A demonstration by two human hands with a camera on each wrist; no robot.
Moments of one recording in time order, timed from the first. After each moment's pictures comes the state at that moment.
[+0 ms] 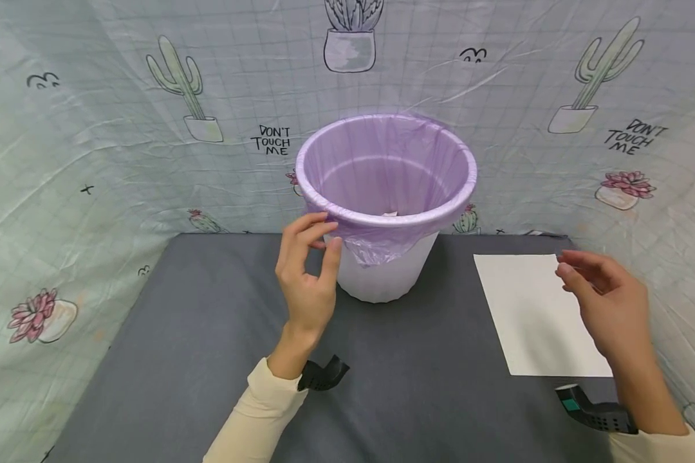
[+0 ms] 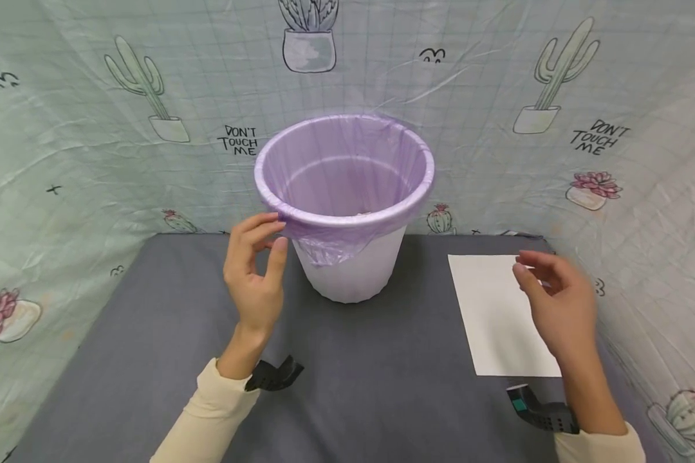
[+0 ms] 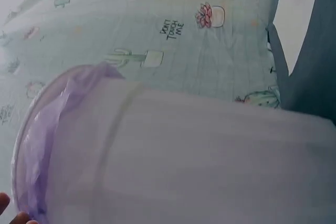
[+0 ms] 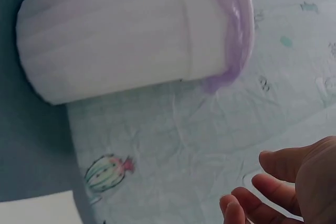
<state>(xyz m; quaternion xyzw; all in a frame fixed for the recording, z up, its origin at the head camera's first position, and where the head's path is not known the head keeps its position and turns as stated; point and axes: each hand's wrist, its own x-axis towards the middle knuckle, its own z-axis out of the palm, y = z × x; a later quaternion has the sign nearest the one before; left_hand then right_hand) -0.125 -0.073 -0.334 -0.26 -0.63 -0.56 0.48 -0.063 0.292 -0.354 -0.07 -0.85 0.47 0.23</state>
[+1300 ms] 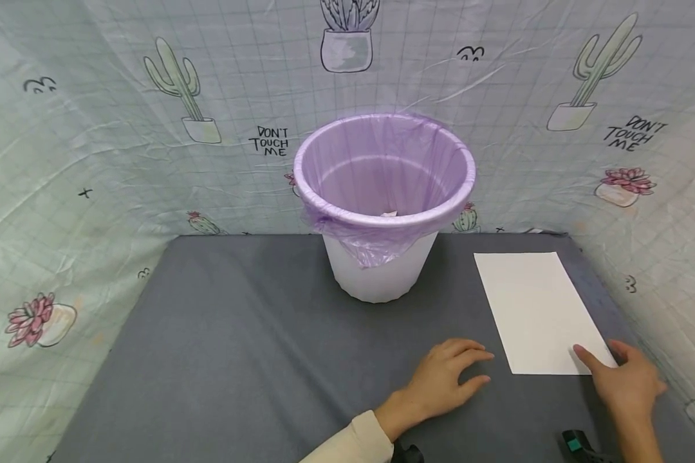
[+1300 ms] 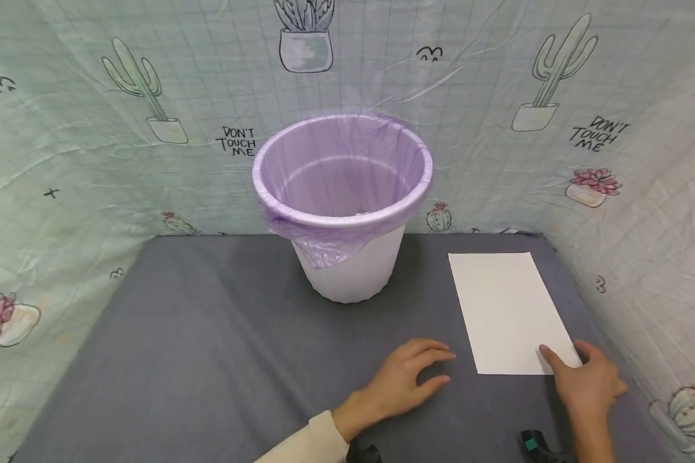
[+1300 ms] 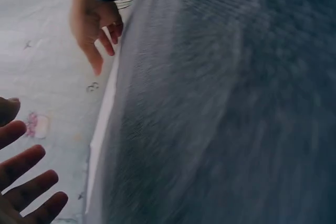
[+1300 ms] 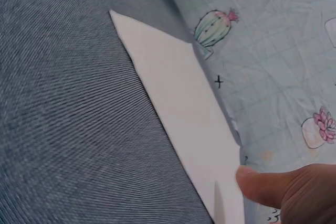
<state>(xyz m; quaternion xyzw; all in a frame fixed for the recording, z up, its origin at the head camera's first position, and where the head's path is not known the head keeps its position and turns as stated) -0.055 0.066 -0.490 -0.44 -0.83 -0.33 0.12 -0.023 0.369 -0.486 -0.33 -0.89 0.31 0.09</state>
